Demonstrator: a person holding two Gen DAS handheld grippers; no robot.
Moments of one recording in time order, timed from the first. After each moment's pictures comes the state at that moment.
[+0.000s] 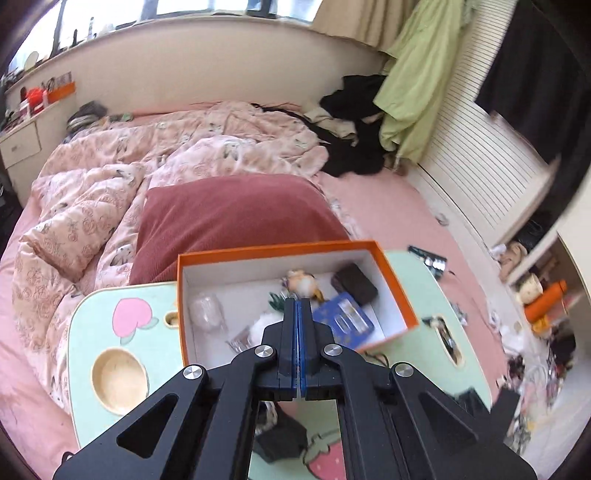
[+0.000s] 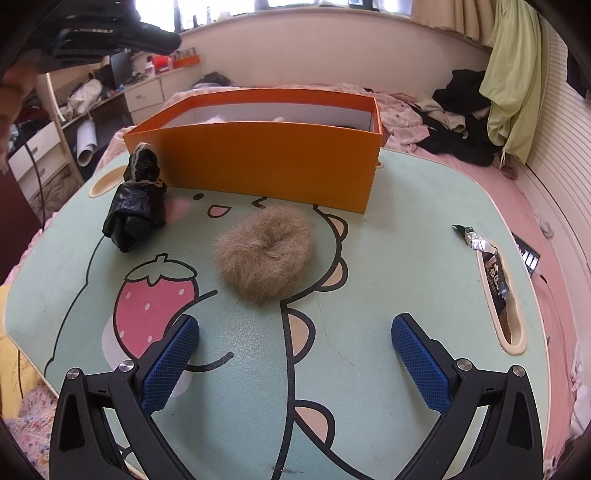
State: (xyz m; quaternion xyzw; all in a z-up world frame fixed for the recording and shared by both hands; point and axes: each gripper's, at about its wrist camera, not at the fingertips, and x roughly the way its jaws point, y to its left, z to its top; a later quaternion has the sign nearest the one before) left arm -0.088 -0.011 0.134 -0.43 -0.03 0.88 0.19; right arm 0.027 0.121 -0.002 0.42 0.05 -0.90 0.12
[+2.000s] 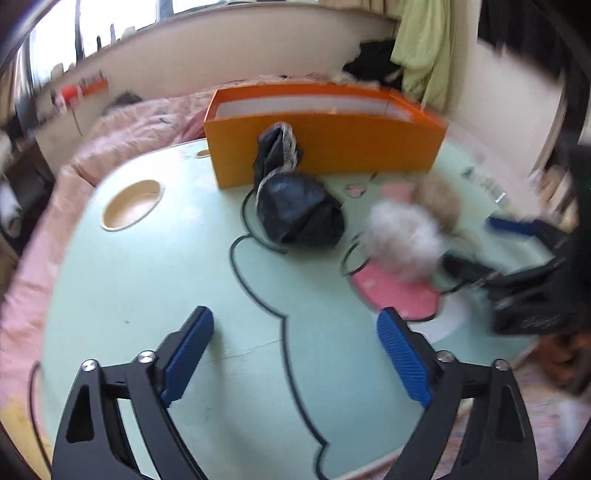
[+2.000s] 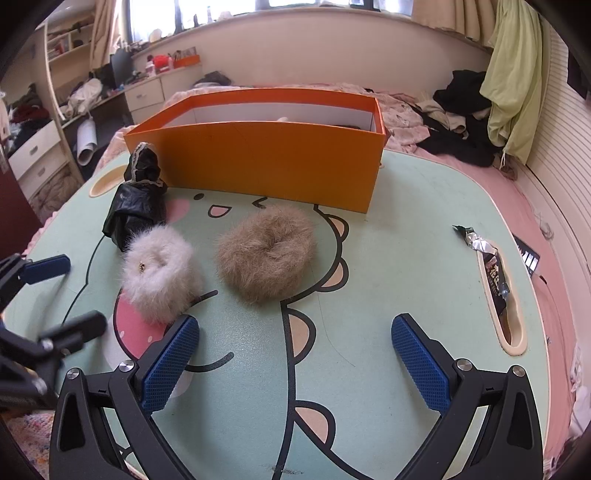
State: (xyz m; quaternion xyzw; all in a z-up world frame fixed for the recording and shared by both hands) left arm 0.056 -0.015 -0.004 -0.43 0.06 0.90 0.09; right arm 0.030 0.123 -0.003 0.42 0.05 -0.90 0.12
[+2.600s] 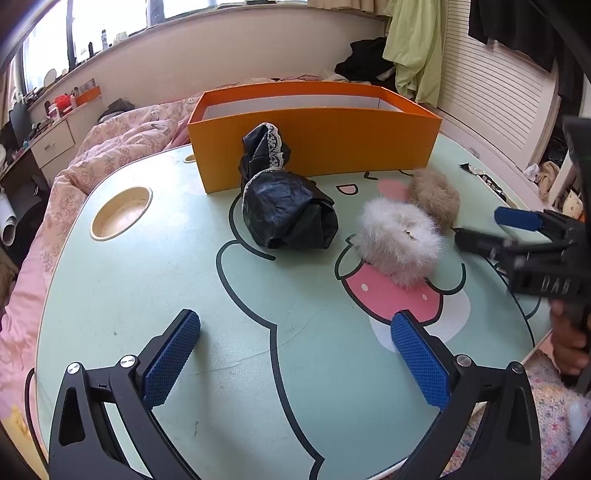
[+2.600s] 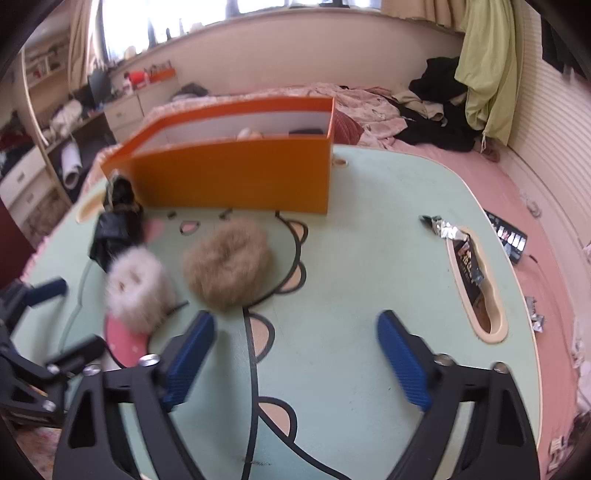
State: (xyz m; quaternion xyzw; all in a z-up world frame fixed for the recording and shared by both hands) left arm 0.053 -0.016 -0.006 -0.42 0.05 0.90 0.11; right arm 0.023 0.150 0.016 0.42 0.00 -0.90 0.09
